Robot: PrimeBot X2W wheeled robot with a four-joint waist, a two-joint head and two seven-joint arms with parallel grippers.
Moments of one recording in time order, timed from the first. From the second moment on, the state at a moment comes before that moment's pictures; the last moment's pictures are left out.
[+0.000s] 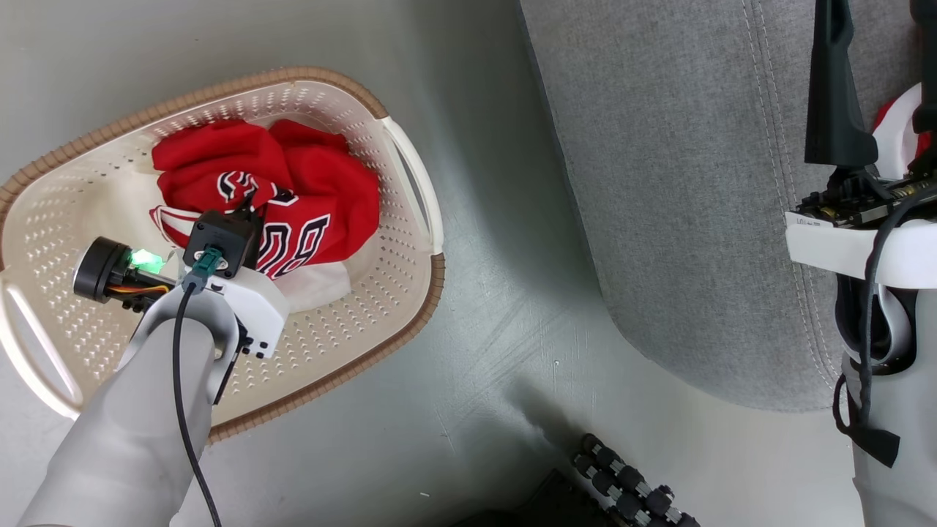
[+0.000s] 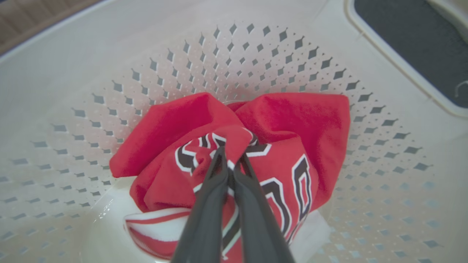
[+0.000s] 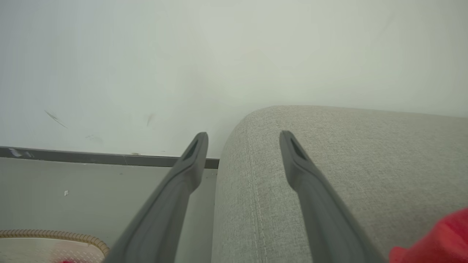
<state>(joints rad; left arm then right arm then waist) -0.77 0.18 -0.52 0.80 -0.23 0.06 -0.21 -0.50 -0.04 -0.05 -0.22 0.10 0.13 -0.26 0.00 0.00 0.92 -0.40</state>
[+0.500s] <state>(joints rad) -0.76 0.19 -0.52 0.71 -0.24 0.01 -0.24 -0.52 -0.04 -0.07 -0.19 0.07 0.13 -0.26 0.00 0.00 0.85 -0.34</state>
